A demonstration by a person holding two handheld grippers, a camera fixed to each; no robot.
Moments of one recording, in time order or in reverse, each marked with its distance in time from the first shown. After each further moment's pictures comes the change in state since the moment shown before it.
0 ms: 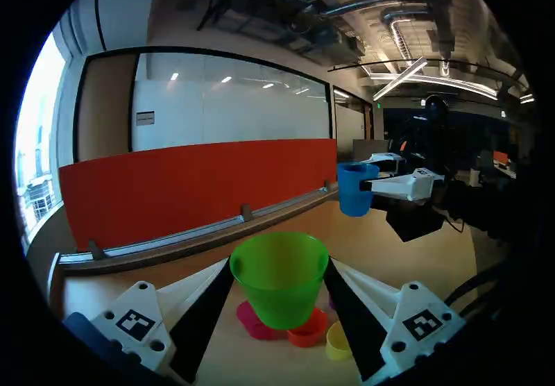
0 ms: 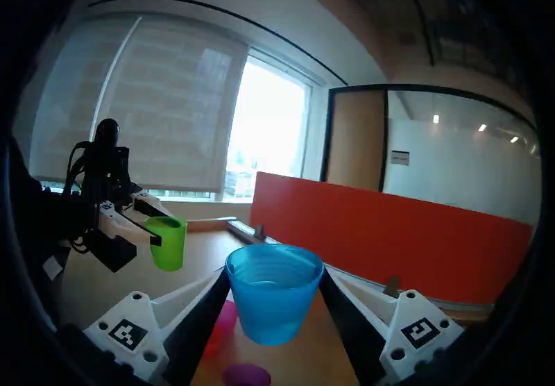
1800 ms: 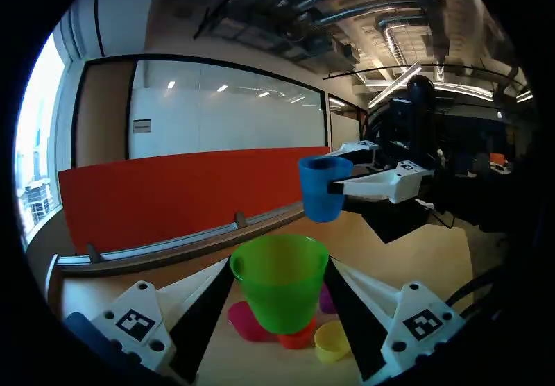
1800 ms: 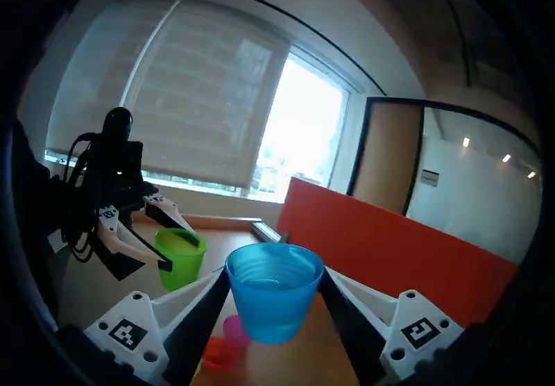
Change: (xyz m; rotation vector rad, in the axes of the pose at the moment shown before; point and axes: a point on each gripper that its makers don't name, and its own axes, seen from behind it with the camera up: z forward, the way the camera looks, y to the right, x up) left arm 0.004 0.021 -0.013 -0.020 0.042 0.003; right arm 0.037 -0.051 0.044 0.133 -0.016 -0.135
